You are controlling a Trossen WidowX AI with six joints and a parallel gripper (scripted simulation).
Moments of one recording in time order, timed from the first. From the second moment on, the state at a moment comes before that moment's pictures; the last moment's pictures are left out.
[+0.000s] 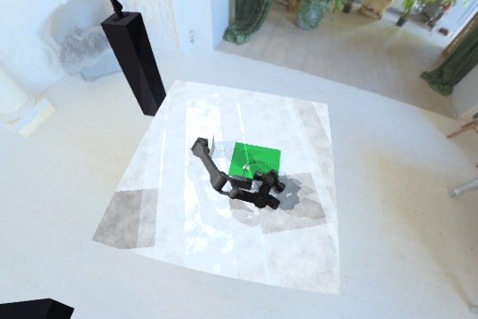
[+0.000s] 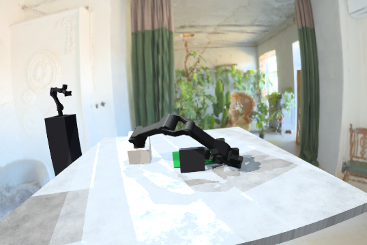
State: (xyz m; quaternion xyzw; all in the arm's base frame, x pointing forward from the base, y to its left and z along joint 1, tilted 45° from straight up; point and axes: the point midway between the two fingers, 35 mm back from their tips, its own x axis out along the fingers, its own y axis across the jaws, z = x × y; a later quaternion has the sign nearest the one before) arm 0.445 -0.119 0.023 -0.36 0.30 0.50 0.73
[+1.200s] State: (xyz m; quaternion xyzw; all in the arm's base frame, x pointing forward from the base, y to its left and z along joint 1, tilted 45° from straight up) arm 0.445 -0.124 0.017 -0.37 0.30 0.50 0.73
